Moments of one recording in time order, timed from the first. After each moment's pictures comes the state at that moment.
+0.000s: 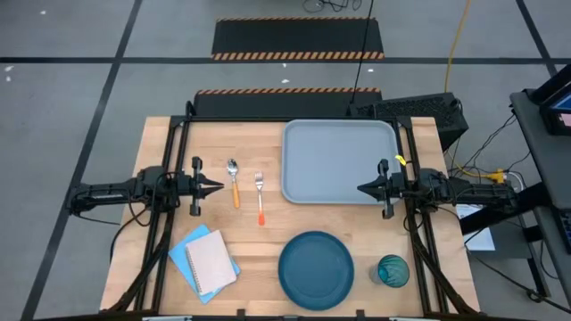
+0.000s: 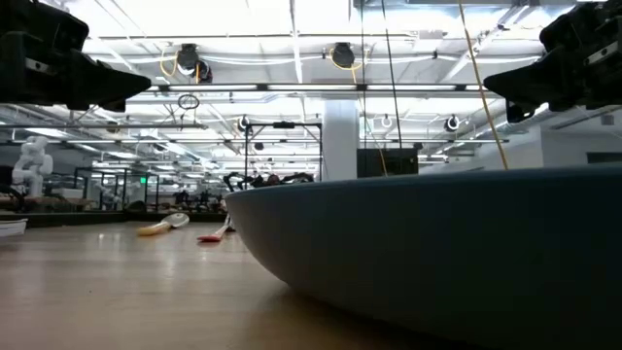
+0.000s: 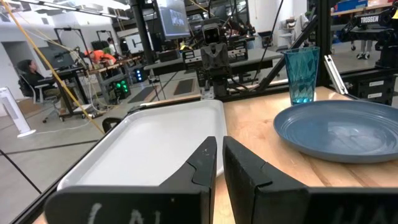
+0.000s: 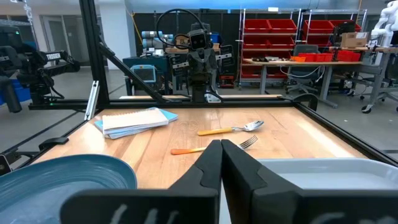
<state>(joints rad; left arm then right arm) 0.08 0.01 0.01 0.02 0.08 0.20 -0.03 0.00 0.02 0.01 -0.02 0.01</state>
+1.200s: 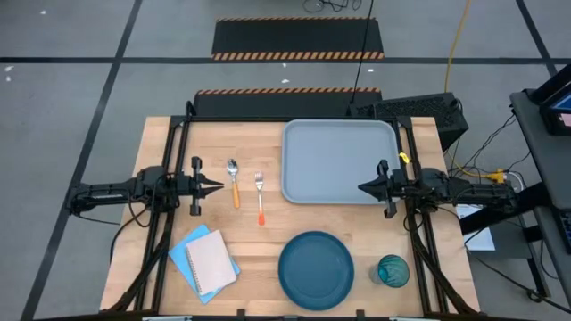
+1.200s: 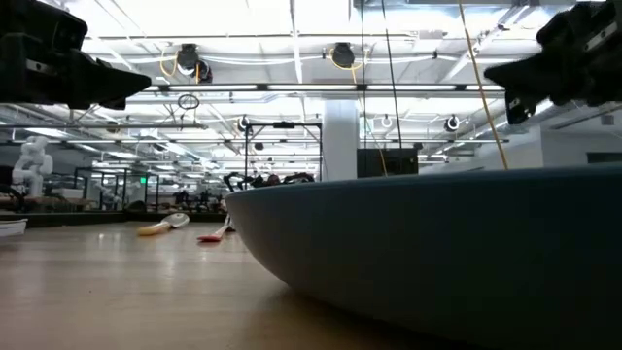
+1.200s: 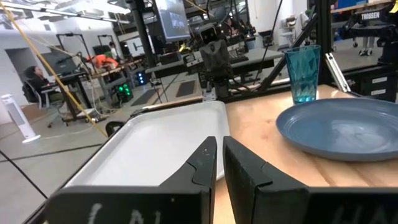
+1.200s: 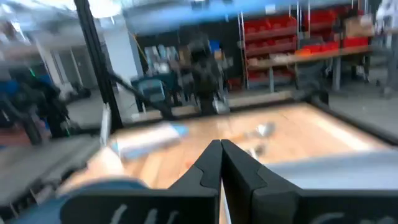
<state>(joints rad) 0.08 0.01 0.01 0.03 0.08 0.23 -0.02 0.00 0.02 0.10 -0.05 0.18</state>
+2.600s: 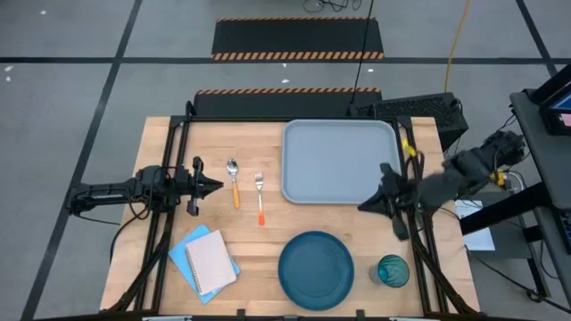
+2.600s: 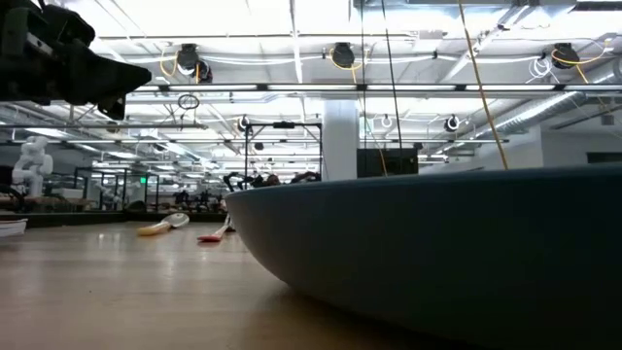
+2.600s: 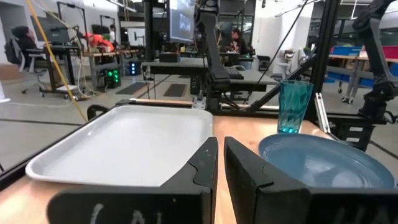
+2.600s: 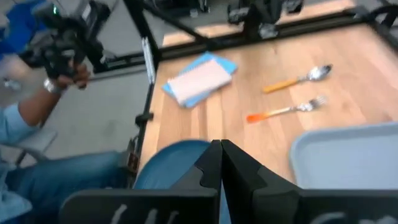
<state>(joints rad) 0.08 0.01 0.01 0.06 0.08 -0.04 0.58 1.07 1.38 -0.90 0.34 0.52</state>
